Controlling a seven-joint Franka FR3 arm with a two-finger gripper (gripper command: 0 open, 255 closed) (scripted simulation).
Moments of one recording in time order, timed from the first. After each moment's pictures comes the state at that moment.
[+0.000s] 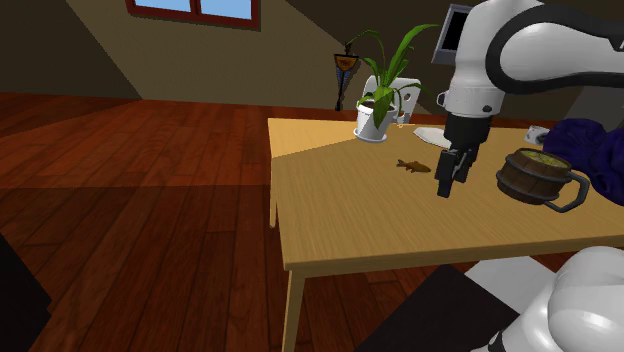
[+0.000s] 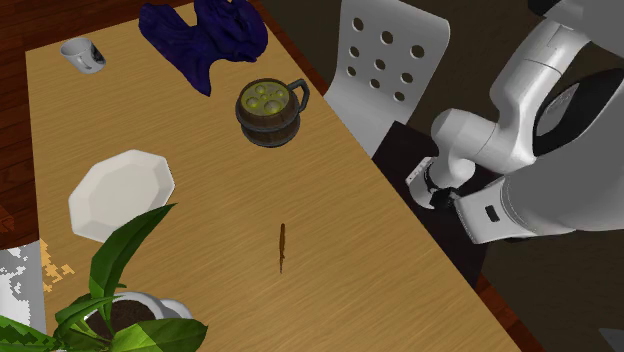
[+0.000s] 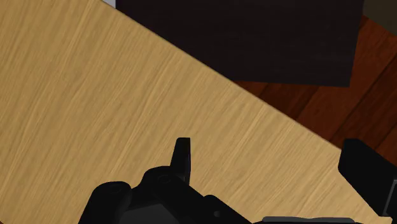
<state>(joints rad) -0.02 -0.76 0.03 -2.43 -0.02 1.50 -0.06</state>
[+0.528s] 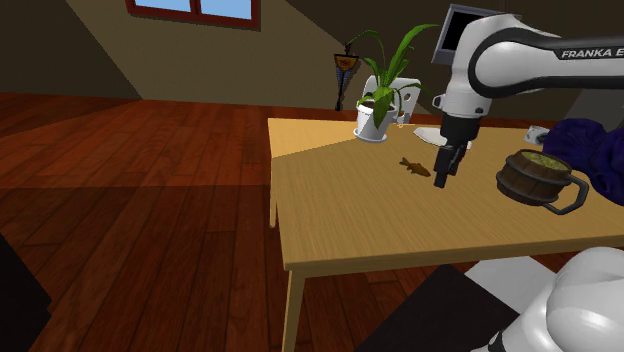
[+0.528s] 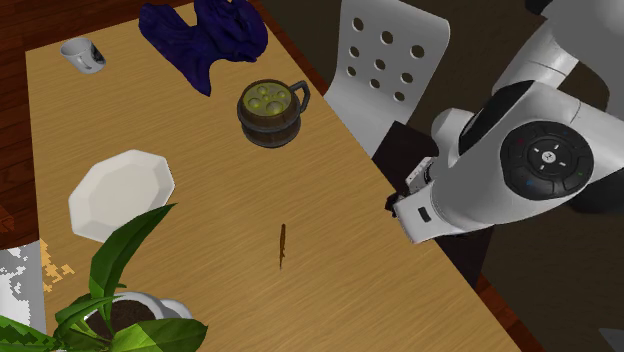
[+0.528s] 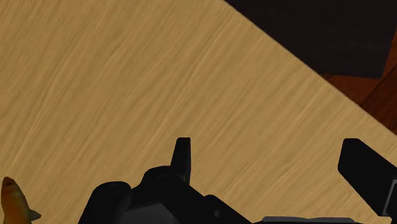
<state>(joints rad) -0.04 -0.65 -0.11 -2.41 -0.10 1.63 -0.26</state>
